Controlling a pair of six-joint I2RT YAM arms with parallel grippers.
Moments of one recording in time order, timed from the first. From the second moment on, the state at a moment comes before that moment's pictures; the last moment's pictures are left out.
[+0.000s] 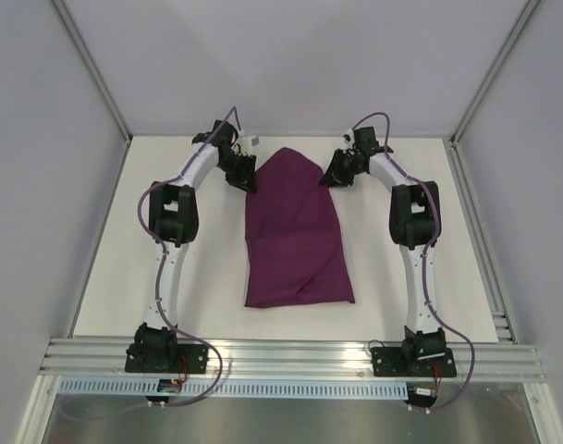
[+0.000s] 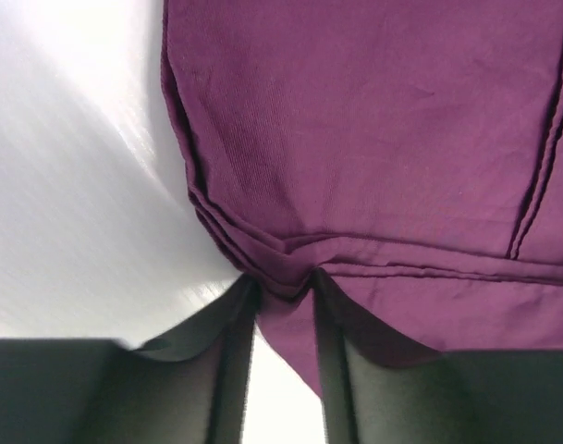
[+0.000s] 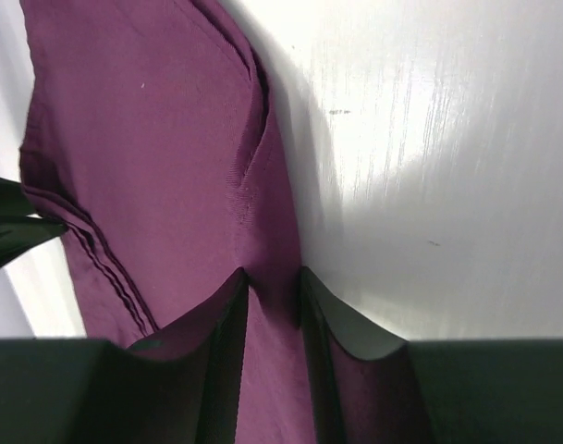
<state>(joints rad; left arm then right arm) -0.21 2.54 2.29 -0.93 0.52 0.08 0.16 2.48 2.06 -0.55 -0.52 0.48</state>
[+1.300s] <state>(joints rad) -0.29 1.69 1.47 -0.93 0.82 0.37 0.15 1.34 0.97 -0.36 -0.54 0.46</state>
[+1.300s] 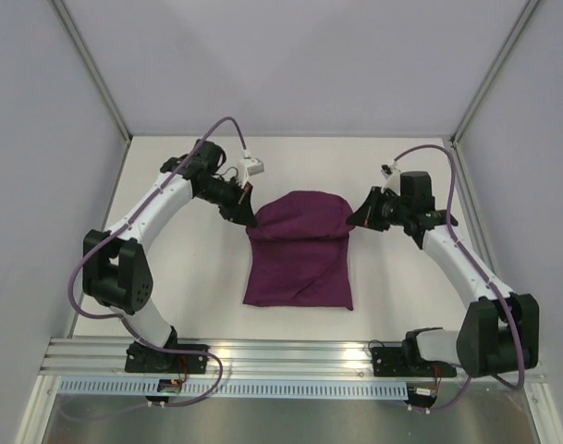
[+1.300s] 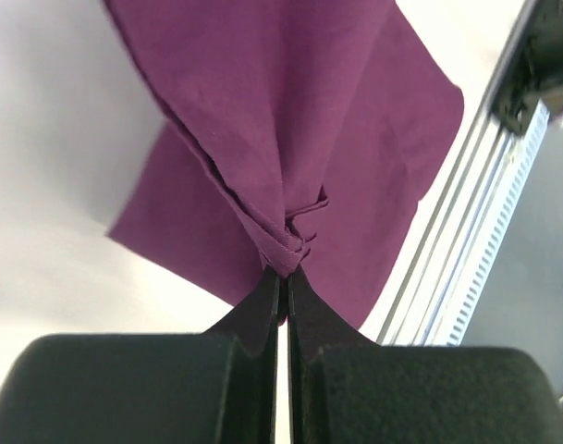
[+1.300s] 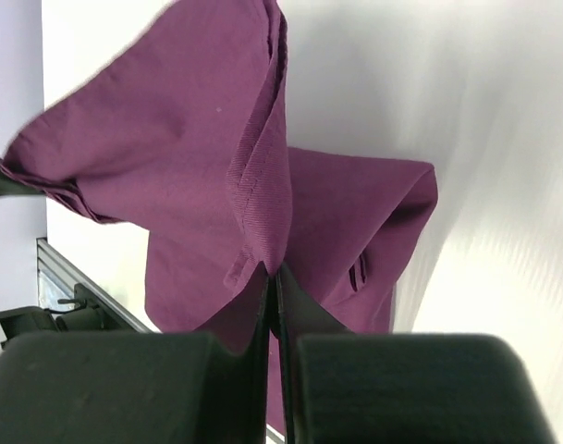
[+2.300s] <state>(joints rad) -0.40 1.66 1.16 -0.89 0.62 0.61 0.15 1.28 1.00 -0.56 -0.38 0.45</state>
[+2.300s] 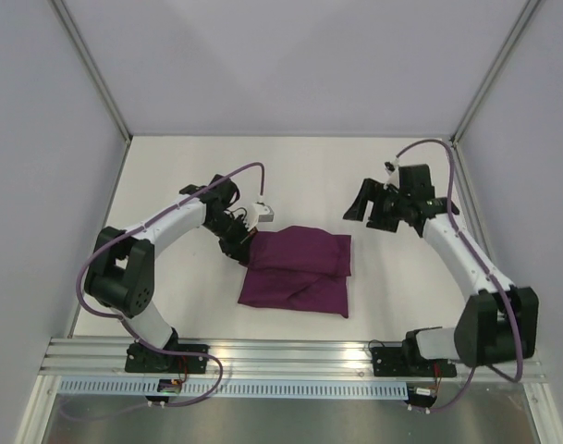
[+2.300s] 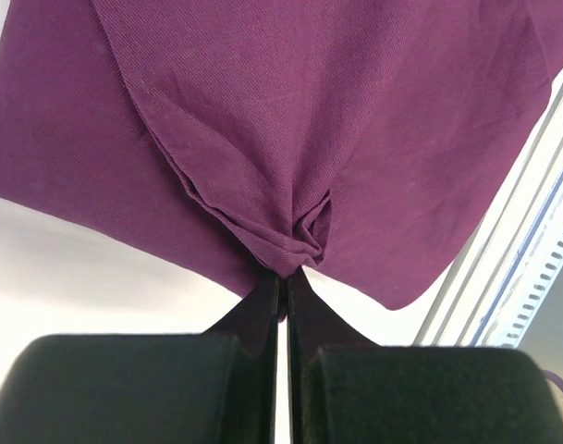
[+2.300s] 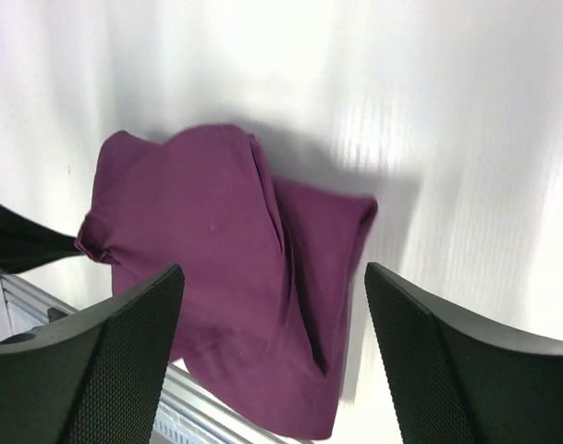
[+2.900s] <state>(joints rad) -0.40 1.69 1.16 -0.89 0.62 0.62 0.23 1.98 1.28 -0.36 -0.81 0.50</state>
